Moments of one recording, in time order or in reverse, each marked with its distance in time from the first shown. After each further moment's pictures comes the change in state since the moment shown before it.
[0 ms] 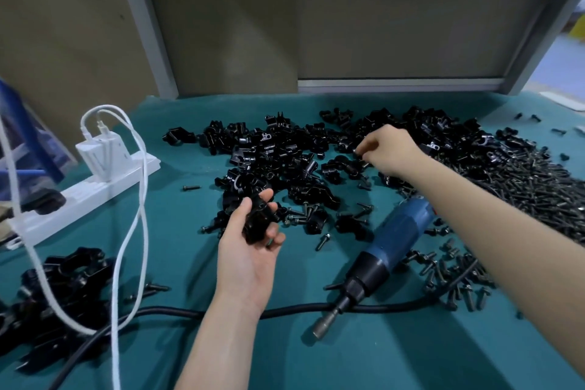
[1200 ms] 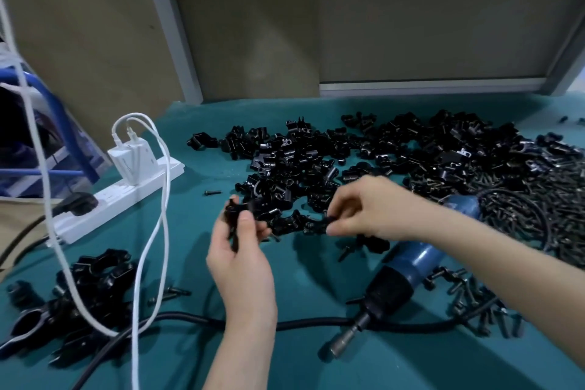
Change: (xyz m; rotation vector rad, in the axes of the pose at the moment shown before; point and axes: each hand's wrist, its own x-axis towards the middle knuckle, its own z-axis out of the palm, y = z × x) left_hand 0.000 -0.004 -0.006 0.304 0.353 0.549; right_hand -0.066 -0.037 0.021 0.068 -0.460 -0.321
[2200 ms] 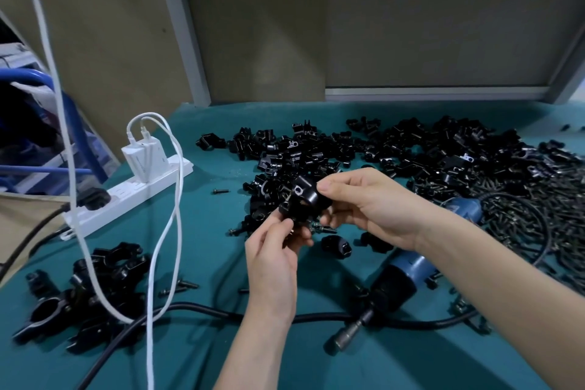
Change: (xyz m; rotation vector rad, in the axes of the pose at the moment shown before) left_hand -0.013 0.010 0.005 -0.191 -0.430 -0.172; right_hand -0.009 -0.029 0.010 0.961 -0.047 -0.137
